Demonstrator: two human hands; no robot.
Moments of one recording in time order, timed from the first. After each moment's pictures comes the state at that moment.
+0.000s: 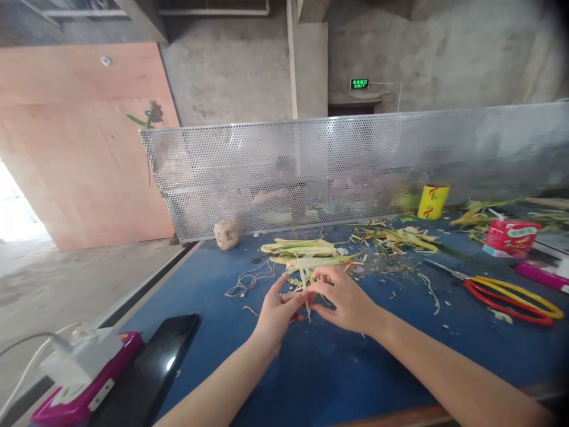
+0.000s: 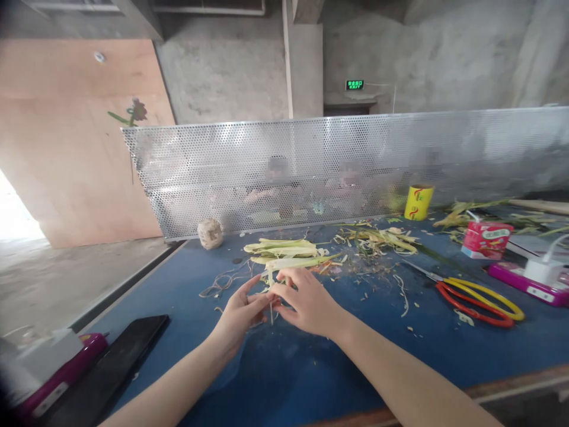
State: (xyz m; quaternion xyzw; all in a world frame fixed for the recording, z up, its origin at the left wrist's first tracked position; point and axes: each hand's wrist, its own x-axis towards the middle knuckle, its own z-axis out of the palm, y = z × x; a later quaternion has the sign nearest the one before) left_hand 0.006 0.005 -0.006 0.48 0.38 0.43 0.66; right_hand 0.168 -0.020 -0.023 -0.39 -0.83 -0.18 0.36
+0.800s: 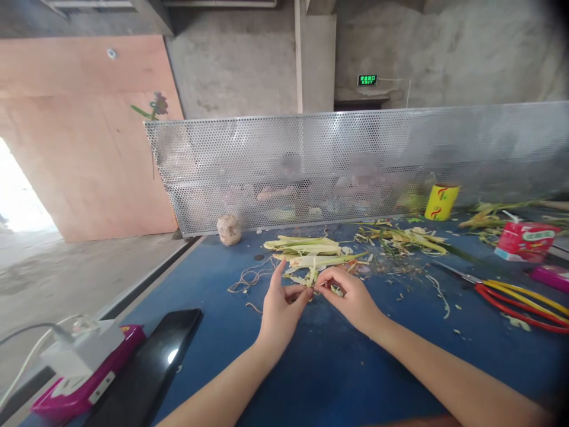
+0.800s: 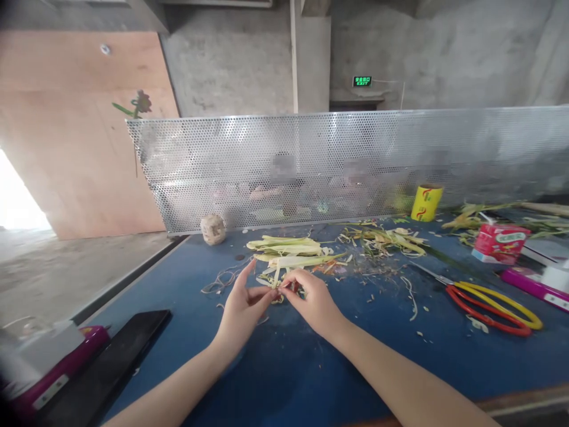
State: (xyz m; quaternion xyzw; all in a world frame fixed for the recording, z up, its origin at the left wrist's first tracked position) left_hand 0.006 0.011 -0.017 0.62 0.37 0.46 0.51; right_hand 0.157 -0.015 -0.028 -0.45 -0.69 0.16 0.54
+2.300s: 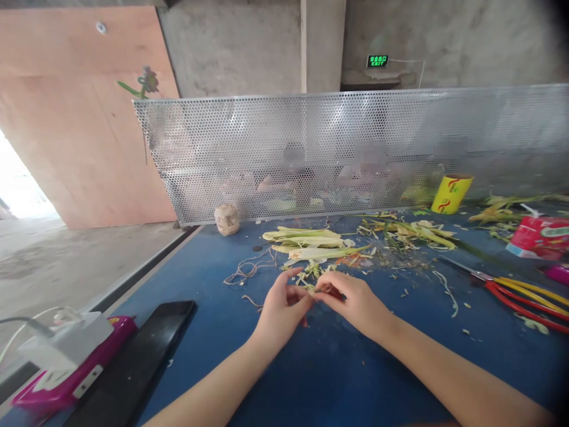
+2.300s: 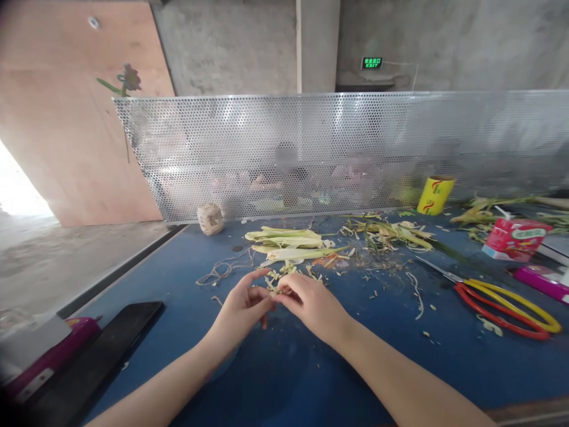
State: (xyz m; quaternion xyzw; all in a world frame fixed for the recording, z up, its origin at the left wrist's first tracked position) left_hand 0.008 0.005 -0.015 0.60 0.36 0.39 0.60; right_hand 0.161 -0.026 -0.026 -0.46 -0.78 0.04 0.43
